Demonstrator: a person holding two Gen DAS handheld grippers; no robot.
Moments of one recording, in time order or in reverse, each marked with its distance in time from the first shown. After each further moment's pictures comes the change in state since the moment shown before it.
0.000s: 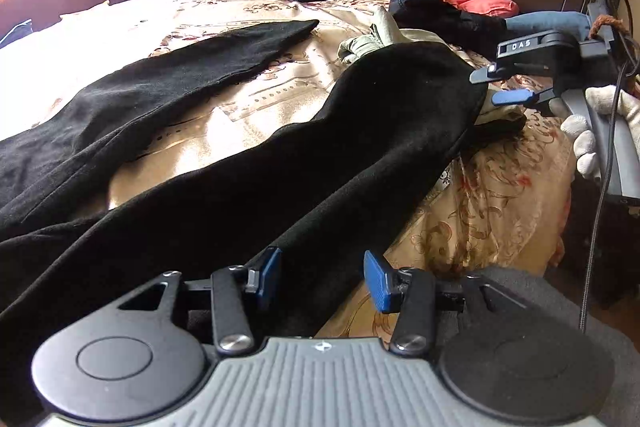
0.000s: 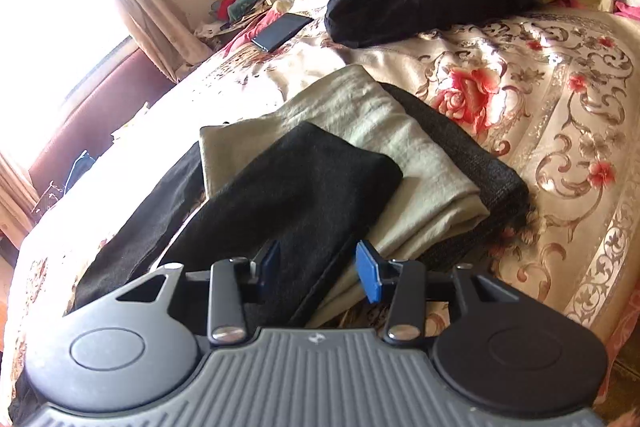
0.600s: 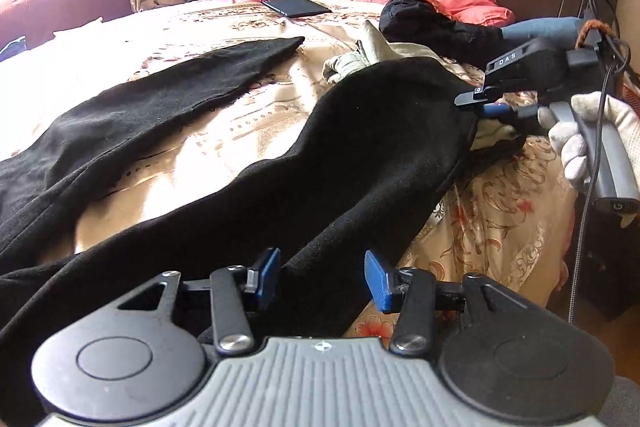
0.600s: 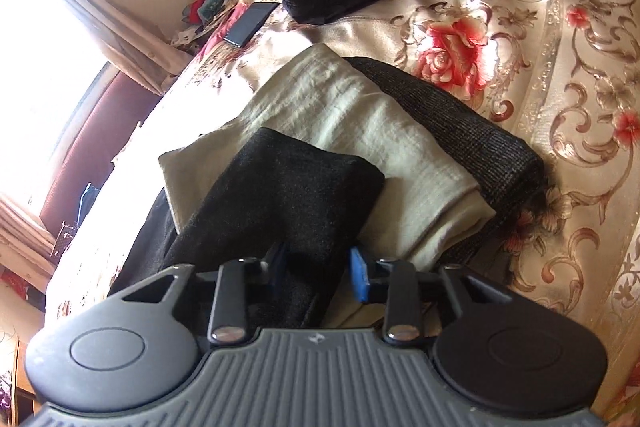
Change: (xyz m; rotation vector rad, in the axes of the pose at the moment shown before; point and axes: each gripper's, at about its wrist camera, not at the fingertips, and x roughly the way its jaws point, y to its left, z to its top) left arm 0.031 -0.022 0.019 0.034 -0.040 0.004; right arm 0.037 -0.035 0.015 0.193 0.058 0.105
